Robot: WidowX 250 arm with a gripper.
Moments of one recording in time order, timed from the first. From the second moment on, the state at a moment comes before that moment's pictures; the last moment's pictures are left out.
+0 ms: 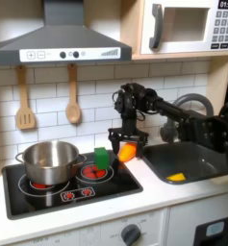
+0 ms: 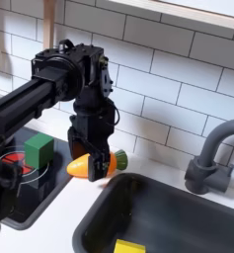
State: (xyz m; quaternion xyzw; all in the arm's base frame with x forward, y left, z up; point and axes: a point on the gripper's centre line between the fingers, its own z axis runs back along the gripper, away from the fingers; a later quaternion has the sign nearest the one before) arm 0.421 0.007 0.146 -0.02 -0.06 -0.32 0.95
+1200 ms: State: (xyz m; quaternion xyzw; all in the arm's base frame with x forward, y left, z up) arm 0.424 -0.003 0.140 -0.02 -0.07 -0.32 0.95
